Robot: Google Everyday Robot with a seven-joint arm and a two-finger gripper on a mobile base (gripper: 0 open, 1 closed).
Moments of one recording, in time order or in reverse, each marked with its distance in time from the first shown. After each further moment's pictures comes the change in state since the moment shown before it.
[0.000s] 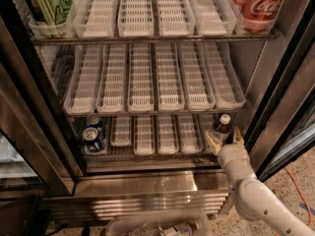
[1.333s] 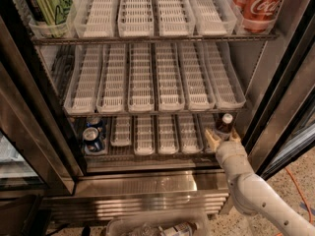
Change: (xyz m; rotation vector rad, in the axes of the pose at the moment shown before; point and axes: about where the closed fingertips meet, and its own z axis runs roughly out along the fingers) arm 0.005 0.001 0.014 -0.010 0.028 0.076
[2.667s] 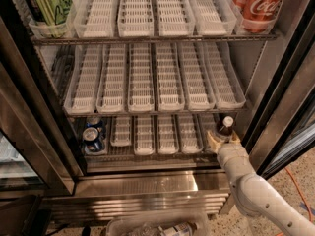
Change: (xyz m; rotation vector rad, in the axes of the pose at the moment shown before) arm 0.006 0.001 -0.006 -0.021 0.030 0.007
